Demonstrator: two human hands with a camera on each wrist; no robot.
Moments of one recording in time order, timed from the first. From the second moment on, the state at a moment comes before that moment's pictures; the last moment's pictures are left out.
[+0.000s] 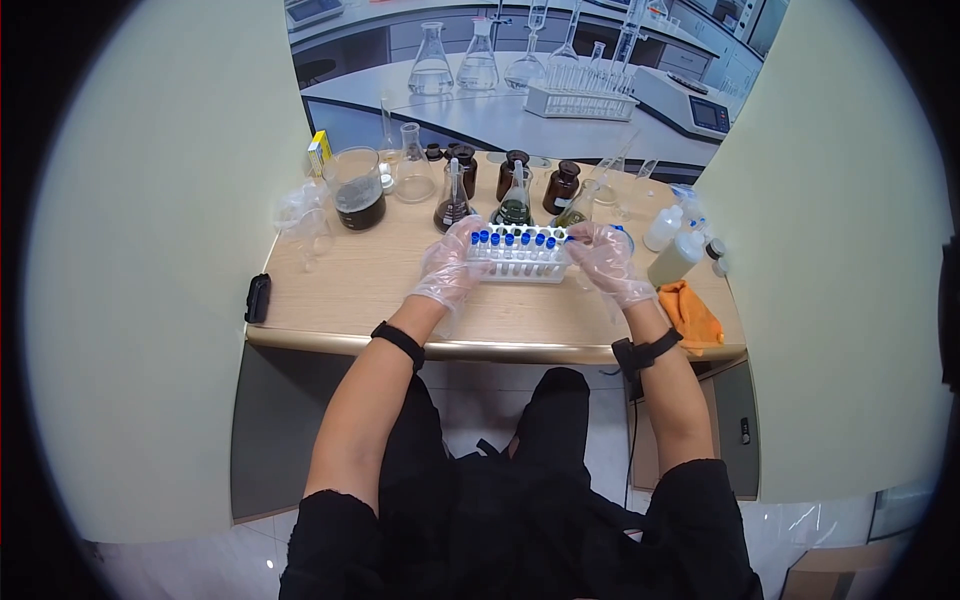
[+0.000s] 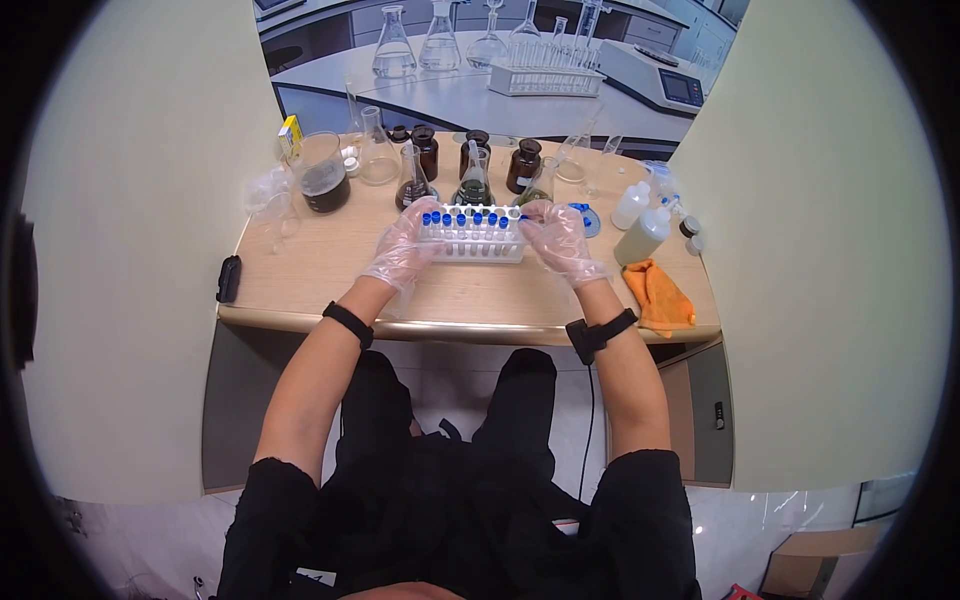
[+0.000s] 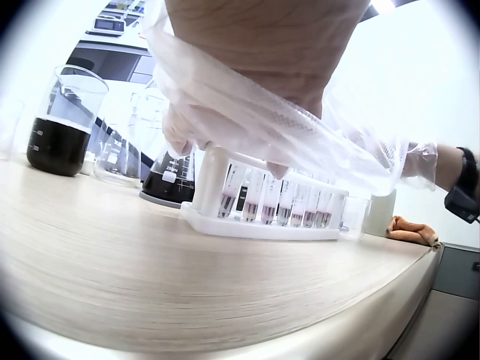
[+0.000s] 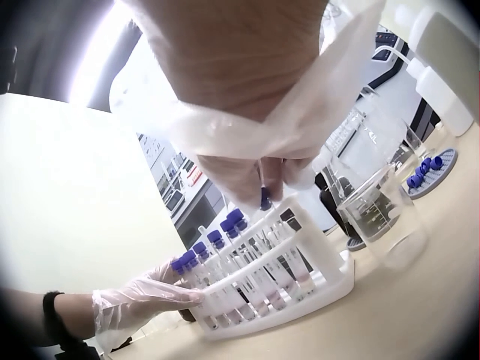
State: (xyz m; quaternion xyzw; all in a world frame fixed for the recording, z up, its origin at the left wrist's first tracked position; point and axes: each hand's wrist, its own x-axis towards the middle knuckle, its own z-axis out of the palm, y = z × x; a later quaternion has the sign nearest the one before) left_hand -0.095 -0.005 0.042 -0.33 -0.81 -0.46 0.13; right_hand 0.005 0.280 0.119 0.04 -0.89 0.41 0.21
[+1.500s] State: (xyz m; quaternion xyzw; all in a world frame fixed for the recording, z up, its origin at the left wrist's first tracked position) left_hand -0.090 -0.004 0.051 -0.32 -0.81 -0.47 0.11; right_hand 0.047 0.322 0.110 0.00 -0.96 0.07 0.27
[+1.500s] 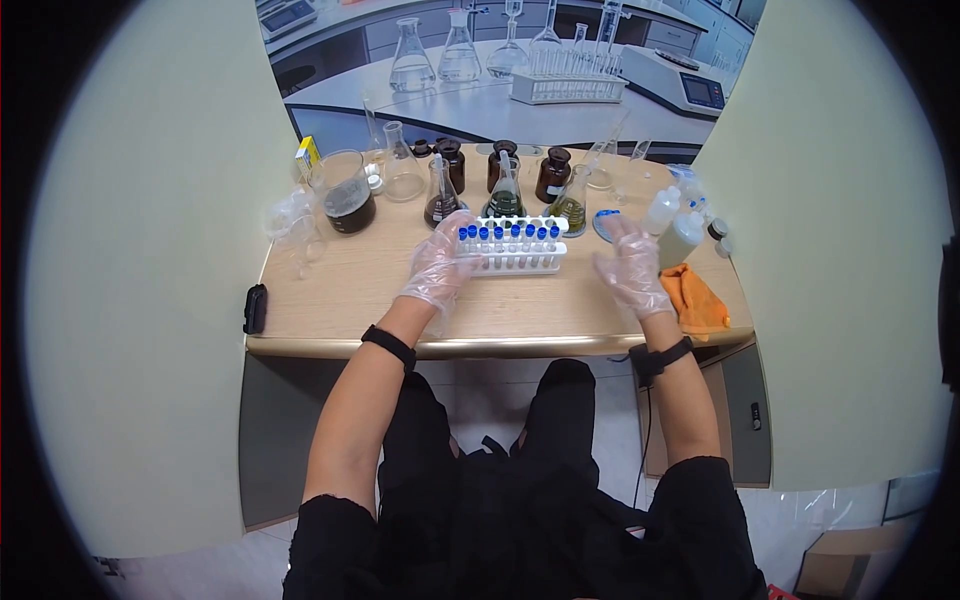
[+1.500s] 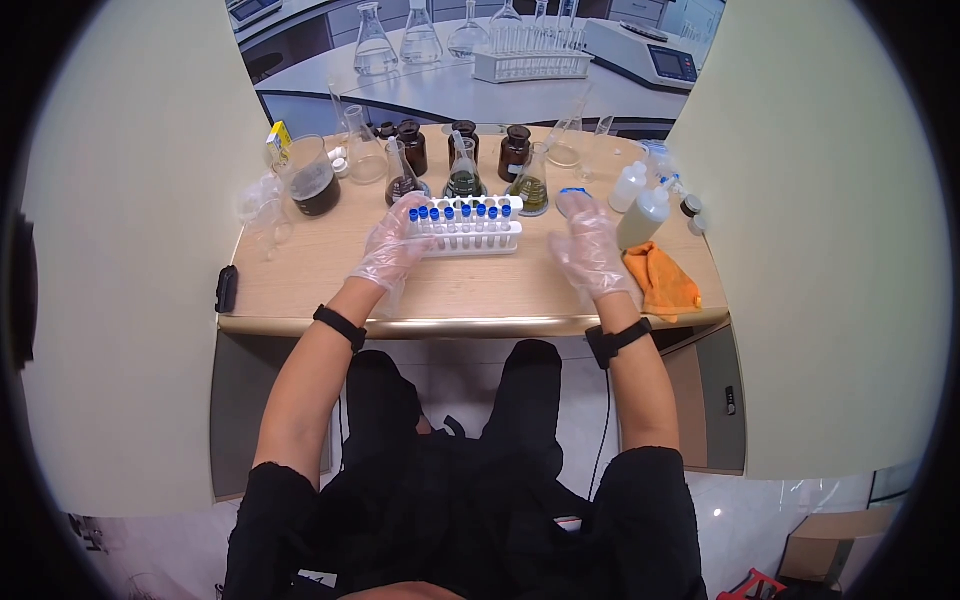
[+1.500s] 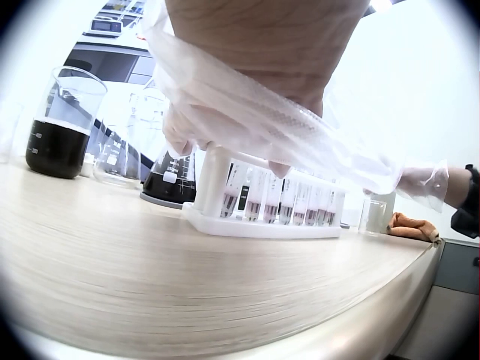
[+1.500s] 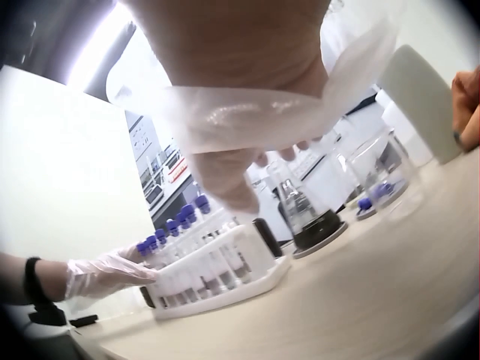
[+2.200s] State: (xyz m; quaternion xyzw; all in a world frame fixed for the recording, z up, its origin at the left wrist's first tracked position) left_hand -0.088 -0.003 0.054 -0.34 -0.81 -0.46 0.13; right_hand -0.012 0.248 0.038 0.02 -0.89 0.39 0.24
